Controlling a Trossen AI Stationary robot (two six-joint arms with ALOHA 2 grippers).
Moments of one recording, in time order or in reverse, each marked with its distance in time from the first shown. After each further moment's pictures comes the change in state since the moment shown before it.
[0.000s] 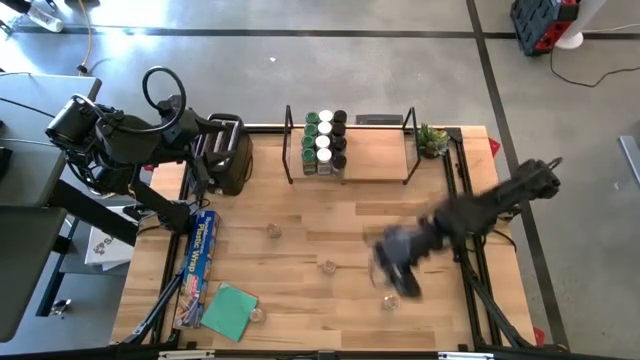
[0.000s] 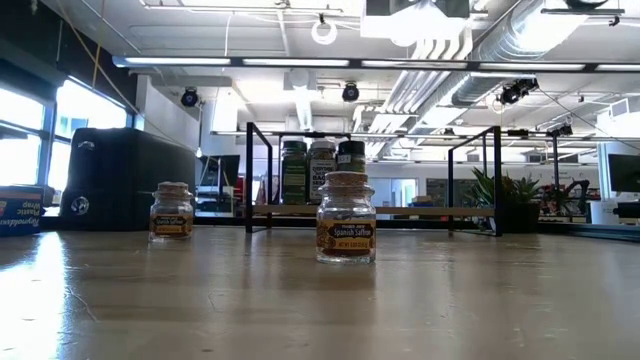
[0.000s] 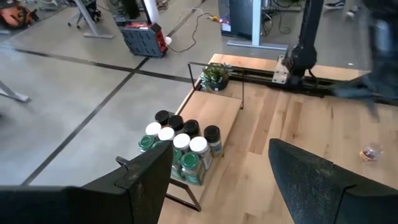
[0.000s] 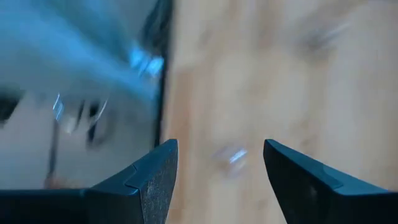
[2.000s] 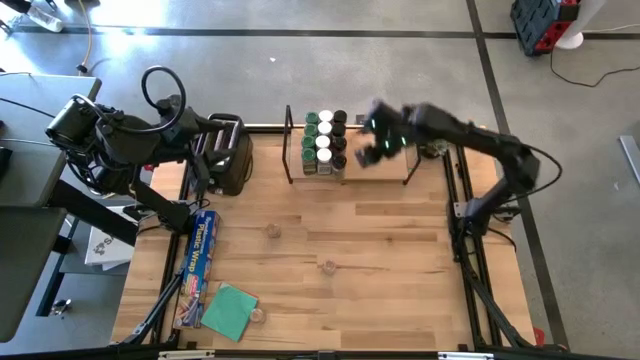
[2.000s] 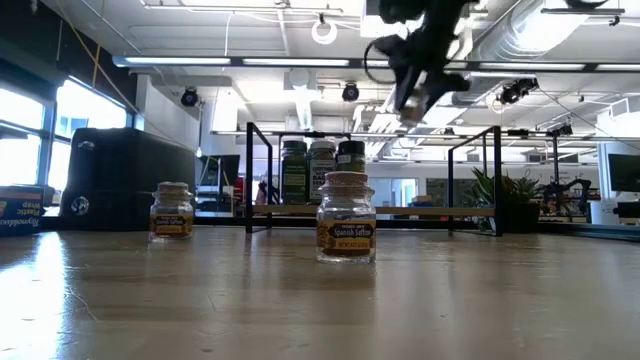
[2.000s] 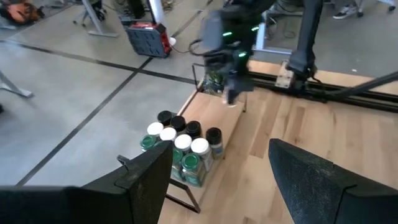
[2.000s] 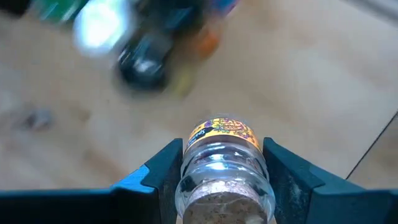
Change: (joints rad) left arm 0.000 0.000 0.000 0.002 -0.018 -0.028; right arm -0.913 0.144 0.186 -0.217 0.156 0.088
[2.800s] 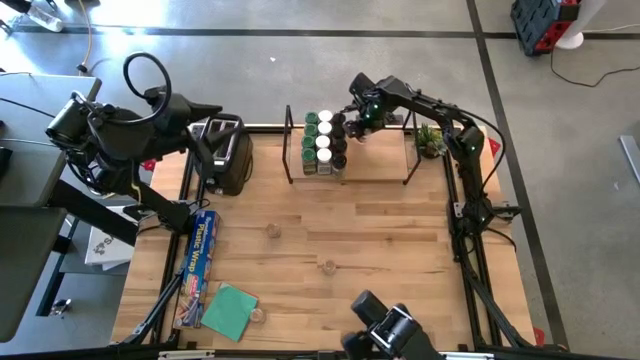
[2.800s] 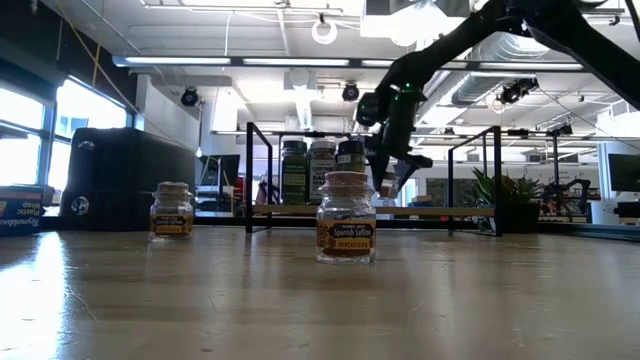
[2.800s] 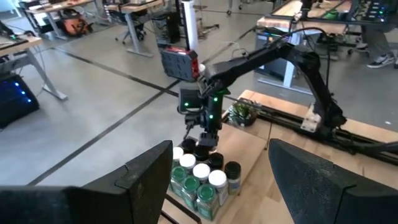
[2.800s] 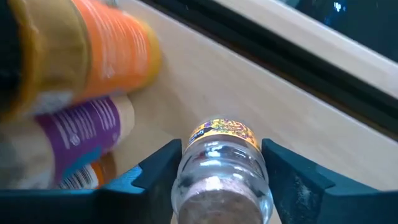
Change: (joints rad) left arm 0.008 0.000 0.000 0.110 -0.169 -0.031; right arm -0.329 0.536 0.293 0.053 -0.137 -0.279
